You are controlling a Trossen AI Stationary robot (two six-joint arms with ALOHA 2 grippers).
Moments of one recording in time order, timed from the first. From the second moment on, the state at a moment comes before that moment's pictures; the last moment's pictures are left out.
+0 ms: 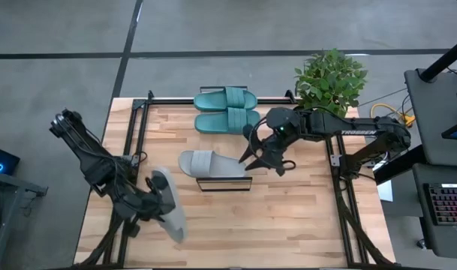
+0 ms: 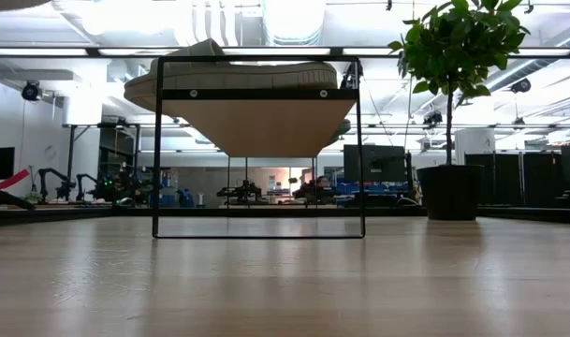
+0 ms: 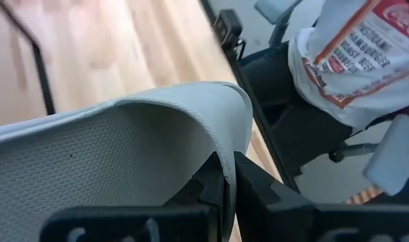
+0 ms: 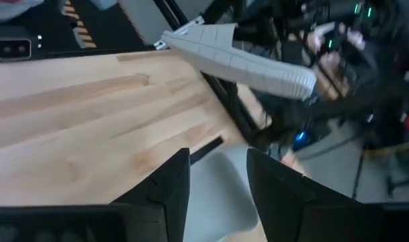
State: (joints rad) left arm -0.77 1.09 1.13 -0.84 -0.10 -0.43; right arm -0.03 1.44 1.40 -0.49 -0.47 -0.98
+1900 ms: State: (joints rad) left arm -0.73 1.36 1.16 -0.56 0.09 0.39; right arm 0.14 1.92 1.89 -0.49 -0.37 -1.21
